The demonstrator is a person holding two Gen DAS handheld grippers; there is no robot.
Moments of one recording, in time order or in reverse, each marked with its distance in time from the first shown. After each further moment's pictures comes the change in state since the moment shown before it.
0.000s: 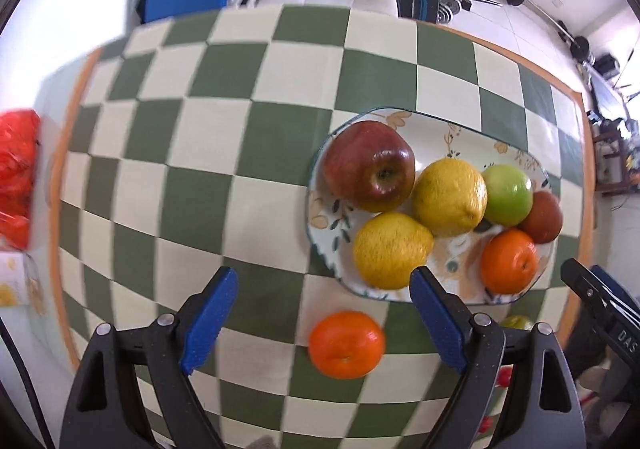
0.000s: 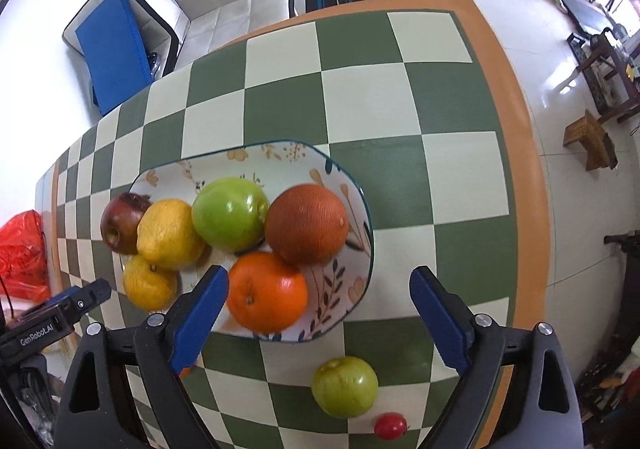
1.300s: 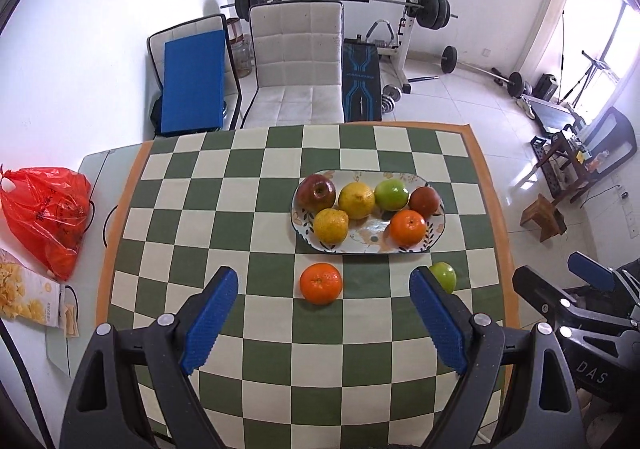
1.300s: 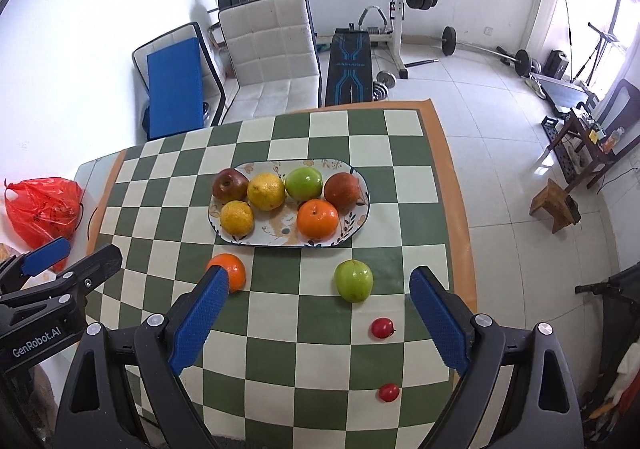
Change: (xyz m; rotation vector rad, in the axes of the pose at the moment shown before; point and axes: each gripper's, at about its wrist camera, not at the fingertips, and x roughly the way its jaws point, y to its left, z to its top) left arm -0.185 -0.014 -0.143 0.132 -0.420 -0.071; right arm -0.215 0.045 -0.185 -0.120 -0.360 -0.046
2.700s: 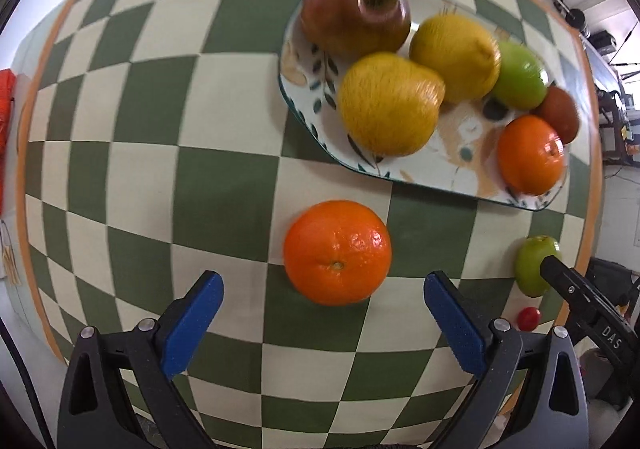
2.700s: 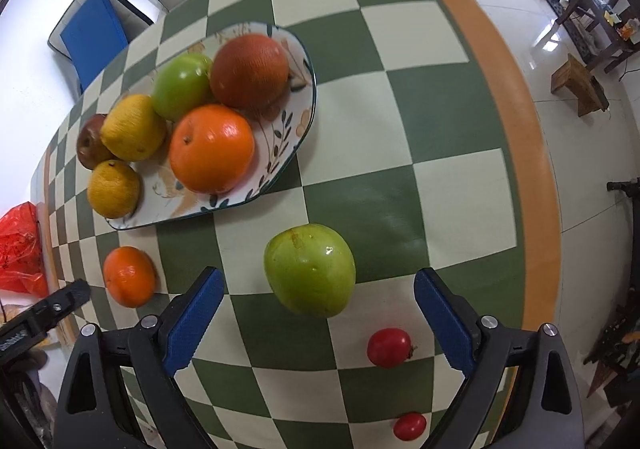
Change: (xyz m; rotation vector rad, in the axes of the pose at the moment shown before) left arm 0.255 0.020 -0.026 -0.139 0.588 -0.020; right arm 0.244 -0.079 -0.019 0.235 0.415 0.041
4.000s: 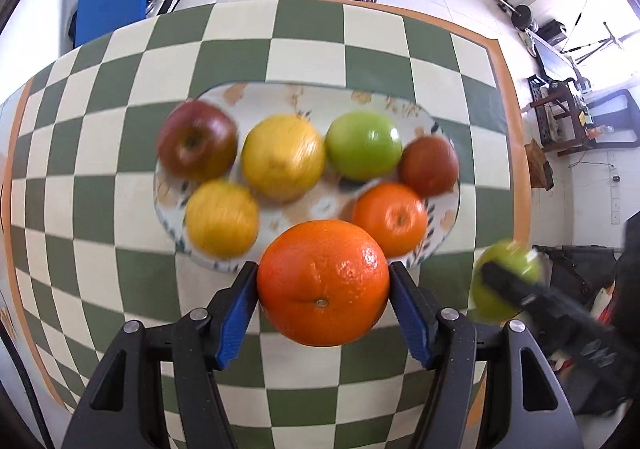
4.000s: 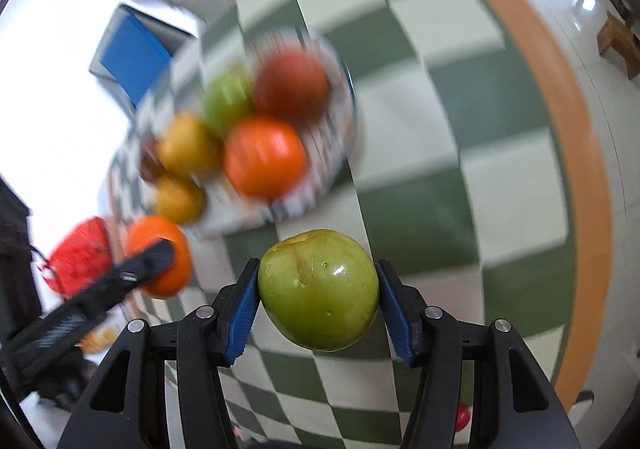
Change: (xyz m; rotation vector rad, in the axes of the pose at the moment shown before) left arm -0.056 -0.095 0.041 0.125 -0.134 -0.105; right arm -0.009 -0.005 0.016 0.071 0.019 0.297
